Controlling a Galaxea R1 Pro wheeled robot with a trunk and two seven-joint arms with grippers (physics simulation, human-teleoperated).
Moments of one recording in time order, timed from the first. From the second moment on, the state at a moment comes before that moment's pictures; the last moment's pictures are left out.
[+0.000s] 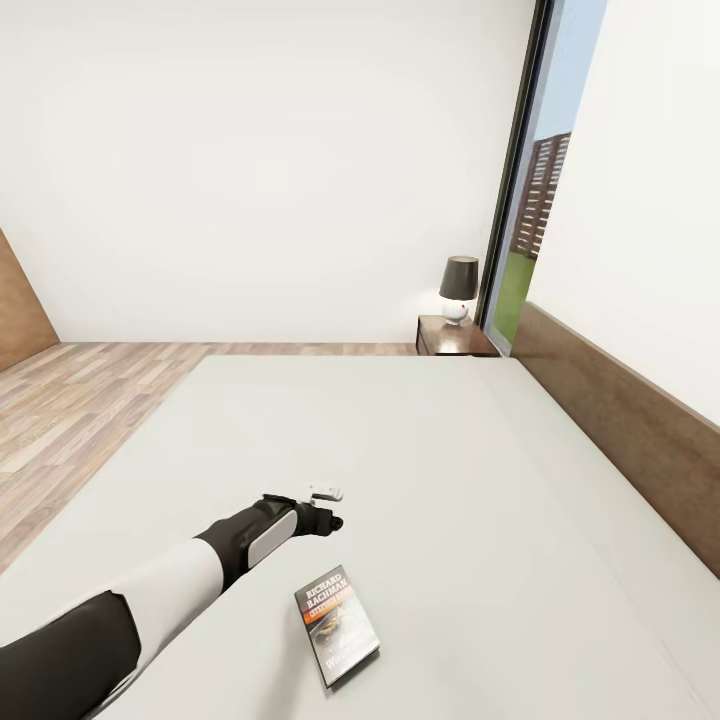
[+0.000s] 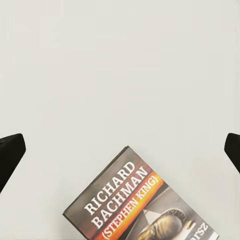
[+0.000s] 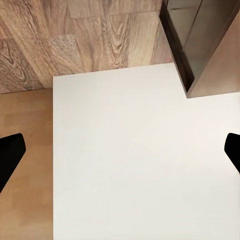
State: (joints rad) left arm -0.95 -0.01 -1.01 -0.43 0.98 0.42 0.08; right arm 0.37 -0.08 -0.83 0.04 0.74 0.12 -0.07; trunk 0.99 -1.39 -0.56
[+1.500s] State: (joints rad) left arm -0.95 -0.01 -1.01 -0.43 0.98 0.42 0.07; right arm 0.37 -0.08 -0.83 0.04 0.74 0.12 -0.07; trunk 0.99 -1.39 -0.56
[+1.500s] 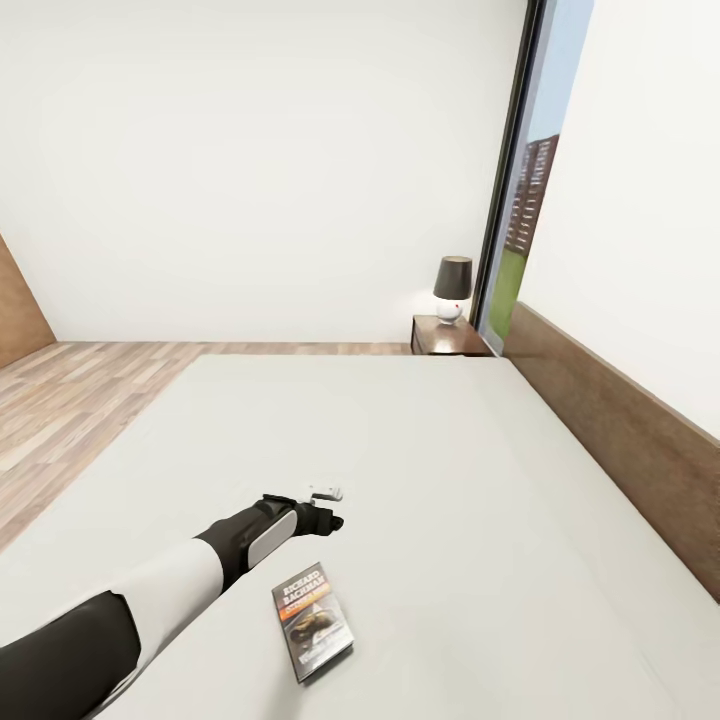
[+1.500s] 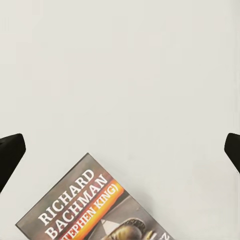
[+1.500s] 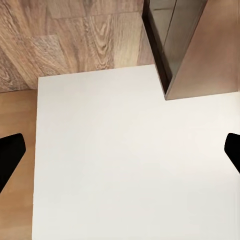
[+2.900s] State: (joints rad) left arm -0.95 -0.01 -1.01 -0.43 0.98 0.42 0.07; right arm 0.37 -0.08 -0.83 0.04 0.74 0.12 -0.07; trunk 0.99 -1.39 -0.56
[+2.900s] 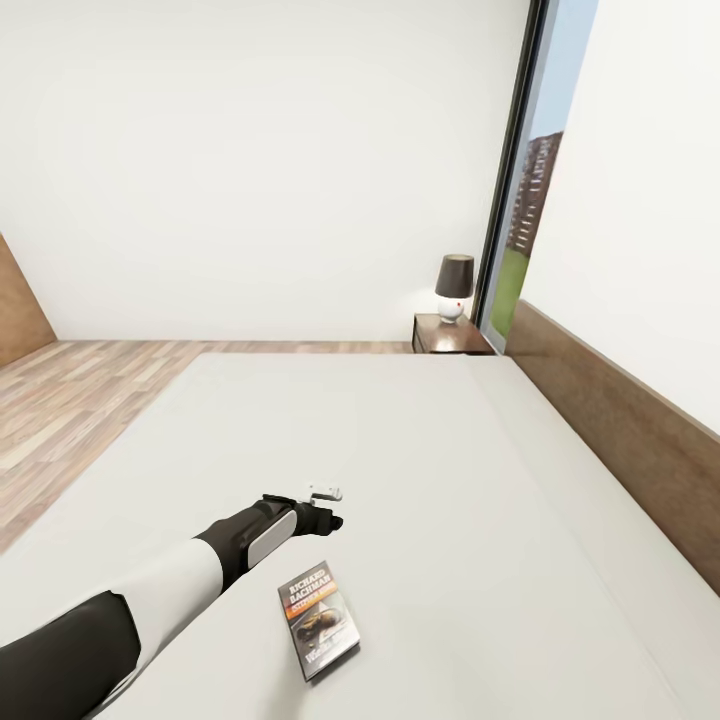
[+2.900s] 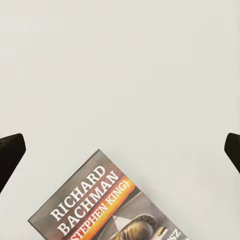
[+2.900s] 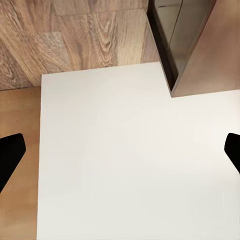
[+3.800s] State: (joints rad) left arm -0.95 -0.01 -1.01 -0.43 0.98 0.42 0.07; right arm 0.37 -0.08 -0.83 0.04 0.74 0.13 -0.07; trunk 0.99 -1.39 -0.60
